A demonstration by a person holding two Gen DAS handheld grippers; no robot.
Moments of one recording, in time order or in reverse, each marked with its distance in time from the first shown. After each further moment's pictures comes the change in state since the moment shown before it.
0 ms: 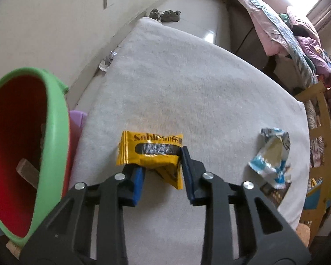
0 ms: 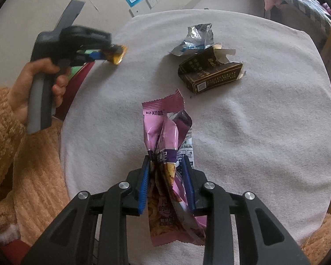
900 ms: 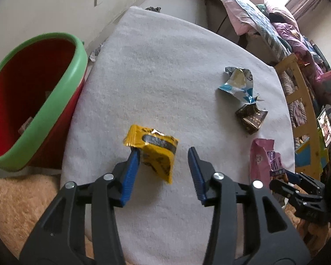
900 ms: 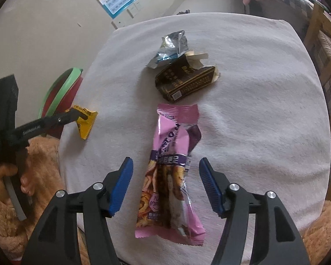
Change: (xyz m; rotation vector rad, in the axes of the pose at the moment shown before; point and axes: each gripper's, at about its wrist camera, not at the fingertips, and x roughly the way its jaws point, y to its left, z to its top) left arm -0.053 -0.001 -0.103 0.073 0.009 -0.092; right arm -0.019 -0.023 0.000 0.120 -0.025 -0.013
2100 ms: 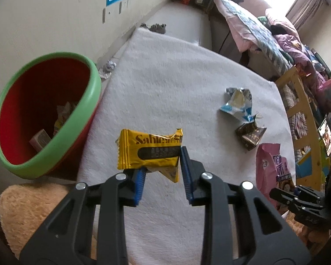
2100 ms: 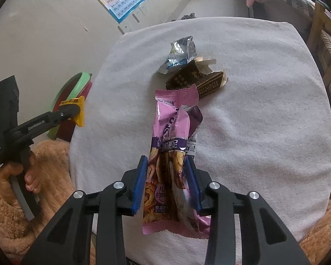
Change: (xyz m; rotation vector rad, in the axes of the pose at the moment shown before) left arm -0.030 0.003 0.008 -0.006 -0.128 0.041; right arm -0.015 0.000 -0.005 0.004 -0.030 0.049
